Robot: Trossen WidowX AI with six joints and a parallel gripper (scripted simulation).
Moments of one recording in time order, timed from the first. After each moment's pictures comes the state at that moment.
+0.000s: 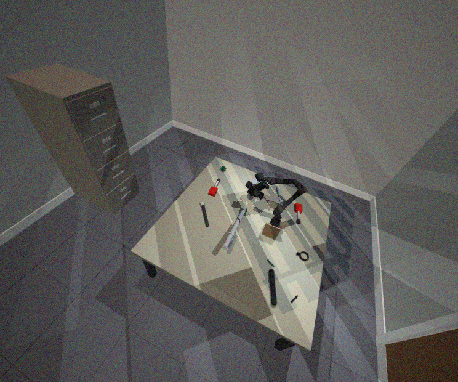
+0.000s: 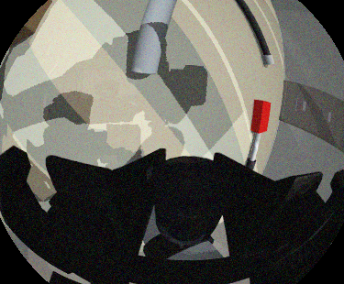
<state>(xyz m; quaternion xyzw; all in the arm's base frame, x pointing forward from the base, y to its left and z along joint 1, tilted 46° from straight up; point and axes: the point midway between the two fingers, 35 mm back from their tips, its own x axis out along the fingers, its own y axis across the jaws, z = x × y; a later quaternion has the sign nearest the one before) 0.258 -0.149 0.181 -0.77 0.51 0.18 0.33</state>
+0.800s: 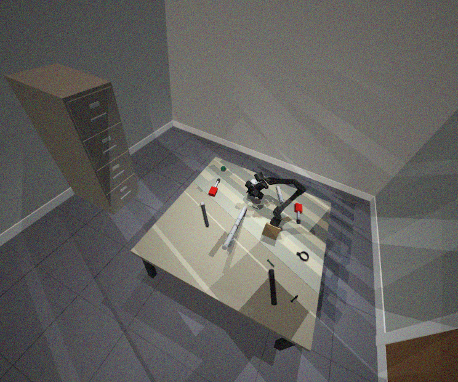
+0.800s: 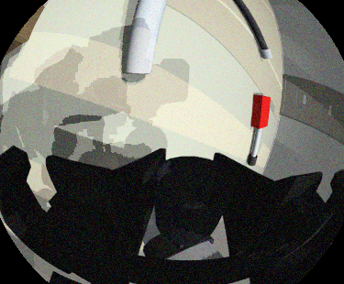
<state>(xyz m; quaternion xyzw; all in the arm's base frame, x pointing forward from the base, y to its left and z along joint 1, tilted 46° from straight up) 0.262 -0.149 0.180 -0.77 0.52 0.17 0.34</state>
